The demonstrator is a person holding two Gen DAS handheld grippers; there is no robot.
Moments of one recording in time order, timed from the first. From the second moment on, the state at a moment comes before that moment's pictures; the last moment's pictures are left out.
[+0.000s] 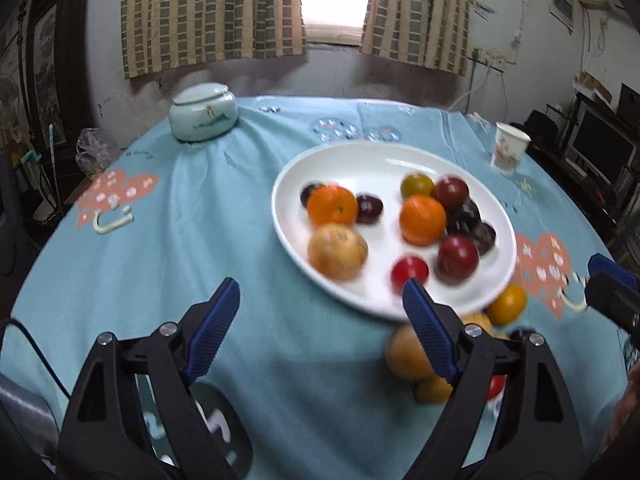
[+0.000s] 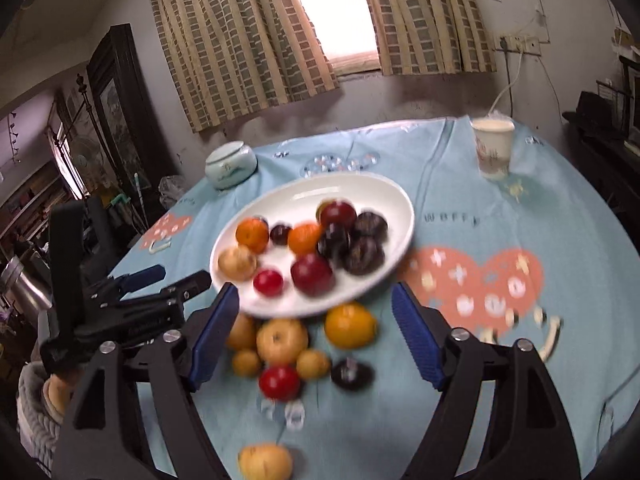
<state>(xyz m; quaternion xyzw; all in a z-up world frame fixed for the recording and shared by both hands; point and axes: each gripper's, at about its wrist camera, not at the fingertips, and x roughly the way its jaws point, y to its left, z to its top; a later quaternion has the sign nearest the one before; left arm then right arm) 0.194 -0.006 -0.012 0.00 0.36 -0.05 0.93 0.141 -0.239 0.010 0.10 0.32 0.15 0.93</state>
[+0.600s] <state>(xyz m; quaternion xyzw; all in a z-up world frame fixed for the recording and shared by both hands) 0.190 0.000 -0.029 0.03 0.38 -0.01 0.92 0.115 -0.247 -0.001 0.10 0.34 0.13 0.93</state>
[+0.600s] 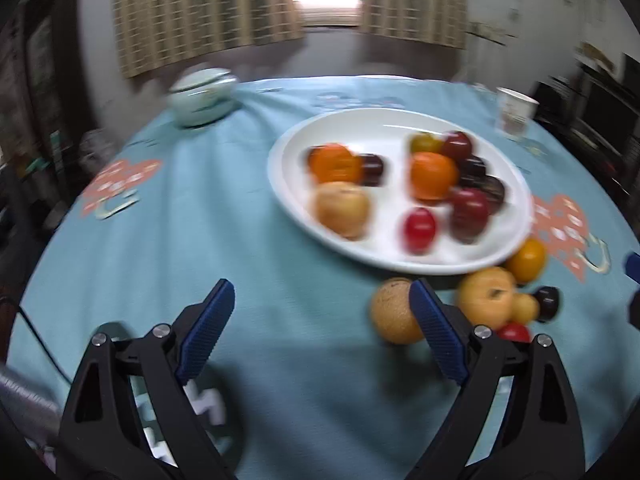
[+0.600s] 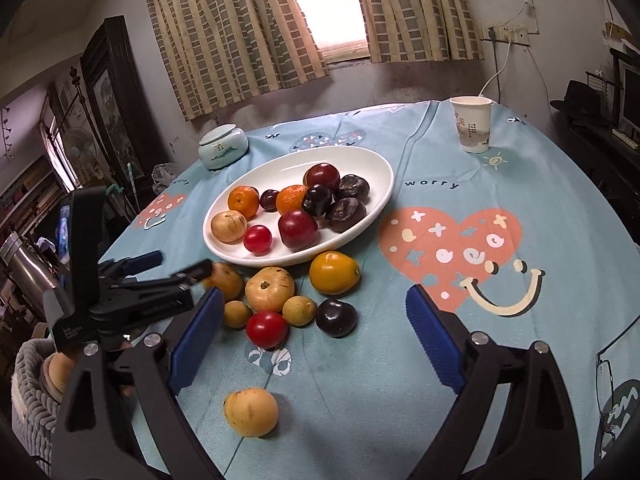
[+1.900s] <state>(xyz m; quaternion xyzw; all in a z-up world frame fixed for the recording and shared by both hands) 0.195 -0.021 -0.054 0.05 0.42 -0.11 0.90 0.090 -0.194 -0.047 0.01 0.45 0.24 0.86</state>
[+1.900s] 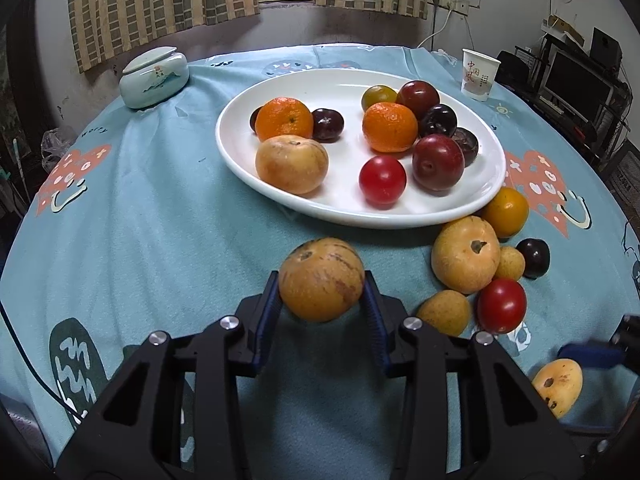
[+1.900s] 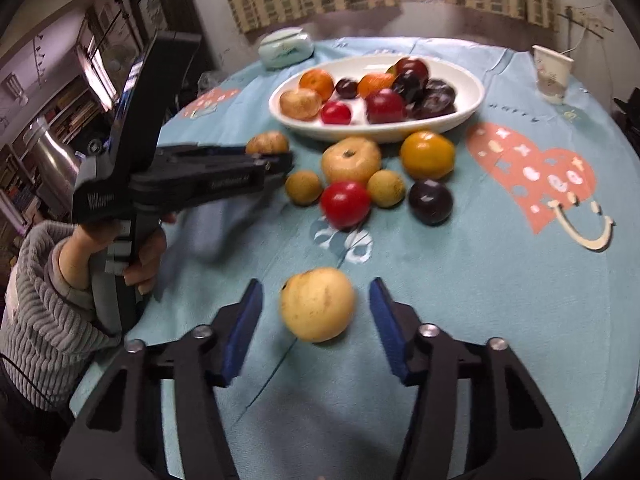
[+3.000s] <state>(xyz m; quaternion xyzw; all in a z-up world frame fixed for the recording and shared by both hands) 0.279 -0.038 -0.005 0.00 0.37 -0.06 0.93 0.256 -0.233 0.008 0.06 0.35 0.11 0.93</state>
